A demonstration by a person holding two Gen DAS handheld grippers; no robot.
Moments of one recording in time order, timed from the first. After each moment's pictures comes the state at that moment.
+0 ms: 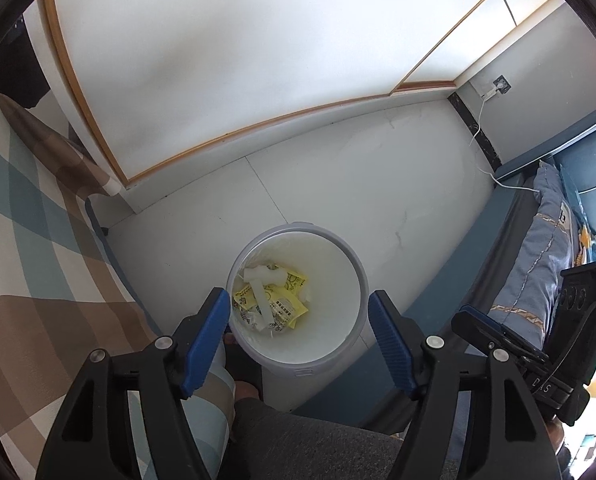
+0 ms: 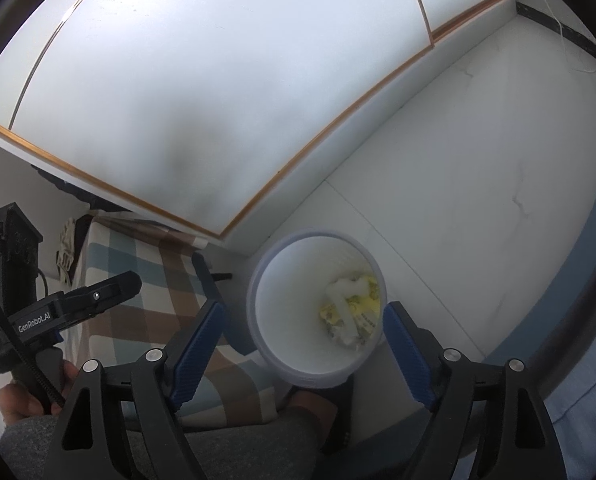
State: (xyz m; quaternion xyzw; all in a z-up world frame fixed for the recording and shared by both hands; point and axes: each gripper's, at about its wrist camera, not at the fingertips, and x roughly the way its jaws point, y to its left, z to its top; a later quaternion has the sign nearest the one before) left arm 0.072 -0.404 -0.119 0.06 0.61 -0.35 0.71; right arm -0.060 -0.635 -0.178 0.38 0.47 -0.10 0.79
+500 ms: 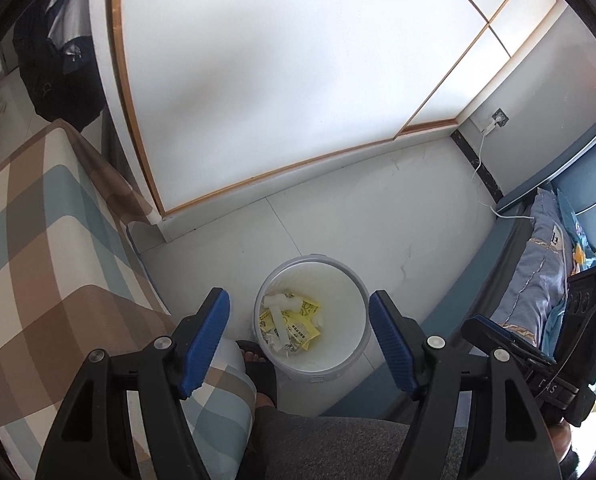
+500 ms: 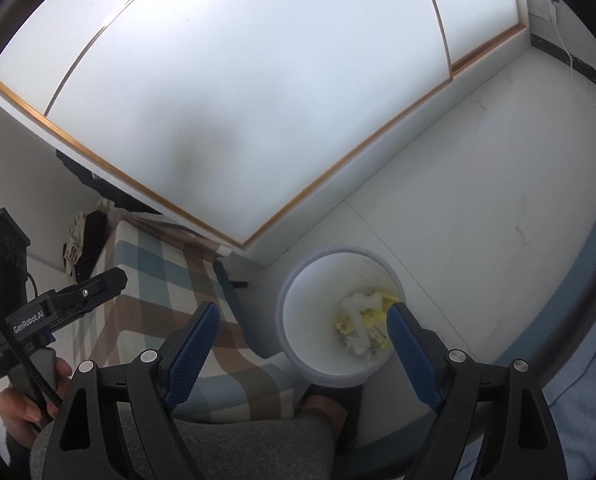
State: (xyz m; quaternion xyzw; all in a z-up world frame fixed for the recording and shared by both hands) left arm 0.065 -0.355 -0.070 0.04 0.55 -0.33 0.77; right arm -0.062 -0.610 -0.124 0.35 0.44 -0.09 0.82
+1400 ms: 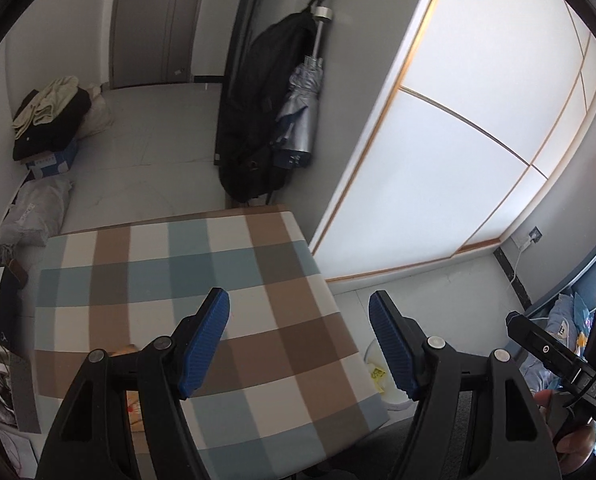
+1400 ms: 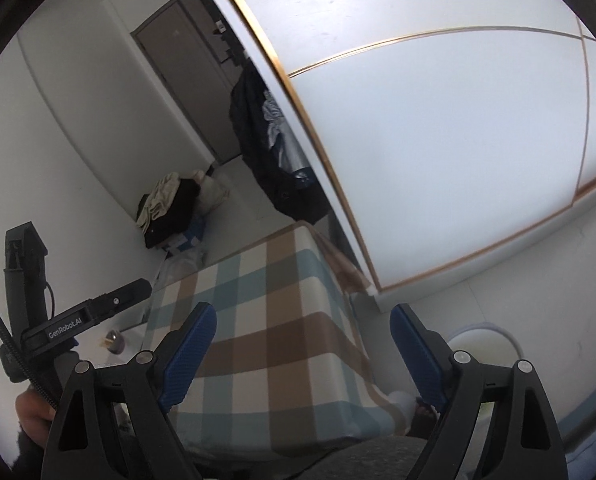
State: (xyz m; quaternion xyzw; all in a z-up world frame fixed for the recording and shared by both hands) left arm 0.076 -0.124 0.025 -0.06 0.42 -0.20 0.88; right arm 0.000 -0.406 0.032 0.22 0.36 0.06 0.91
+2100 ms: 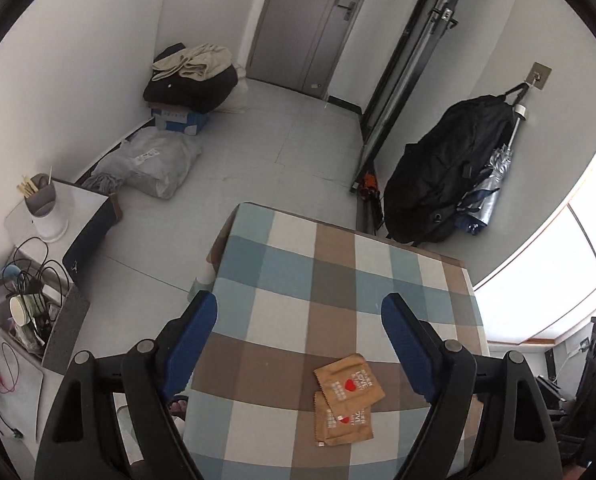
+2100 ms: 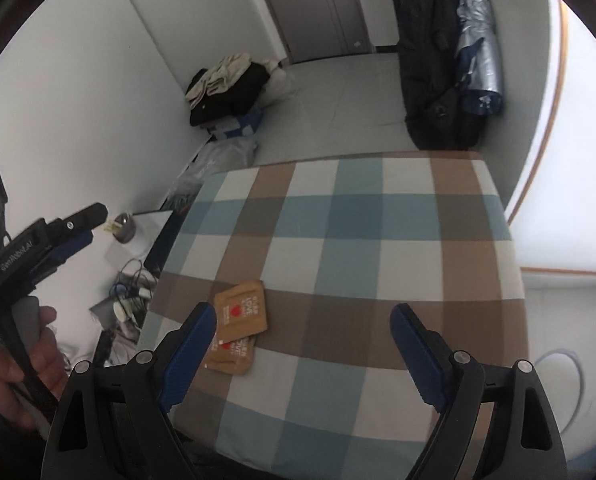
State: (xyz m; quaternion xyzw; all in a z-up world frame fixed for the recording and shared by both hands) left arm 0.078 0.080 -0.026 -0.17 0.40 -0.01 0.90; right arm 0.092 -0.180 -0.043 0.06 0.48 0.19 0.85
